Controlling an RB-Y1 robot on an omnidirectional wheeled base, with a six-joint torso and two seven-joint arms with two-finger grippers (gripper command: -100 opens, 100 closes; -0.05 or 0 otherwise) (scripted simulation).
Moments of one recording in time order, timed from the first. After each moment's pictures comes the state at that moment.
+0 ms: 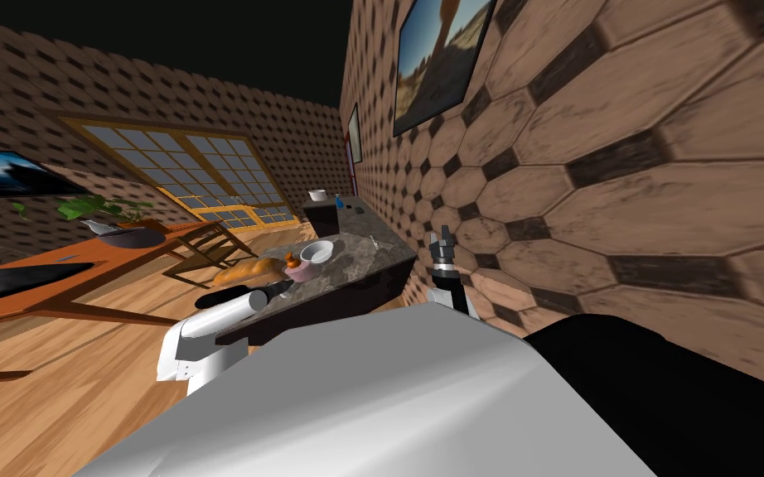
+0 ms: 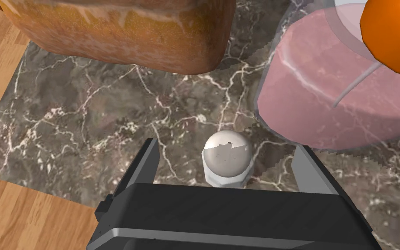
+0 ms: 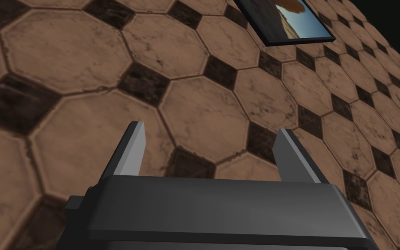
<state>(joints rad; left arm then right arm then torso) 0.14 0.16 0.54 -2.04 0.18 1.19 1.52 0.50 0.00 -0.06 -2.25 -0.04 -0.43 0.06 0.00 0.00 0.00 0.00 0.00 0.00</state>
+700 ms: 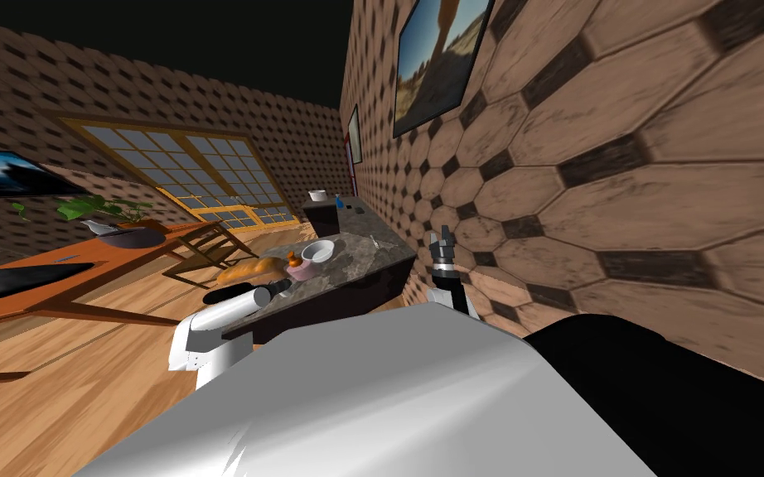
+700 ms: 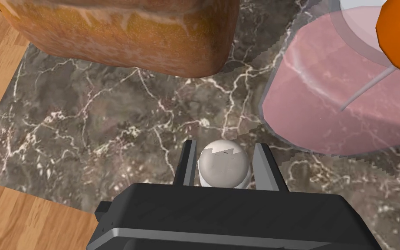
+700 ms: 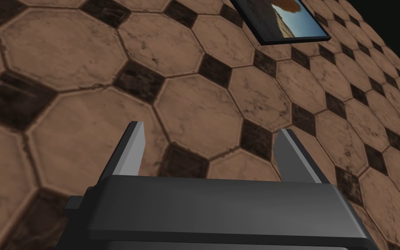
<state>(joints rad) 0.10 0.16 0.54 -1.99 0.16 1.17 1.51 0.50 0.00 -0.06 -2.25 -0.04 -0.43 0.06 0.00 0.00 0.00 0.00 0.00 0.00</state>
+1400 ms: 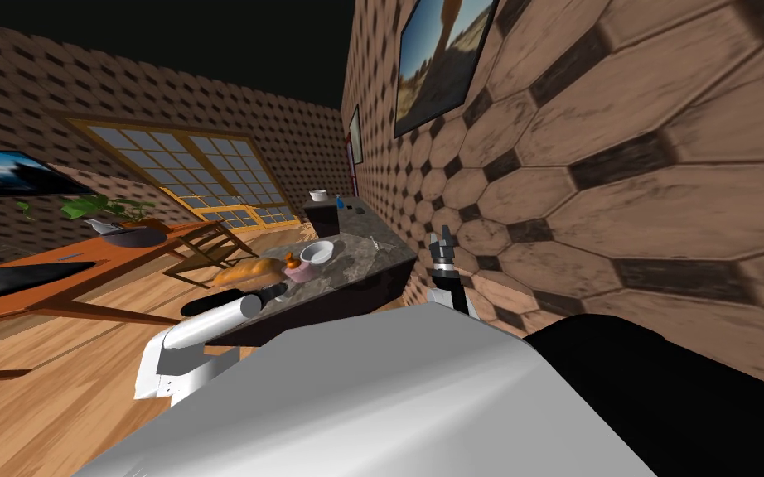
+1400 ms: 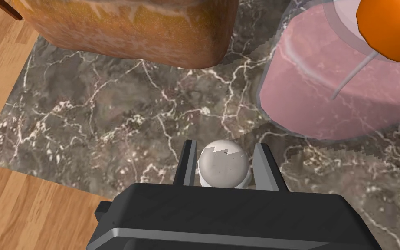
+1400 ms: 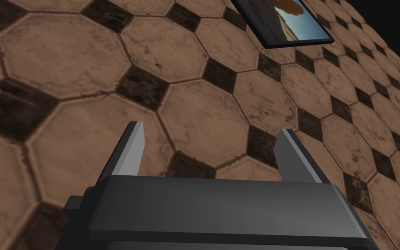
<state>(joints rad) 0.19 0.16 0.54 -2.11 0.21 1.21 1.52 0.50 0.00 -0.06 -2.25 -0.04 -0.43 0.06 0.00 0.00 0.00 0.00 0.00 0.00</state>
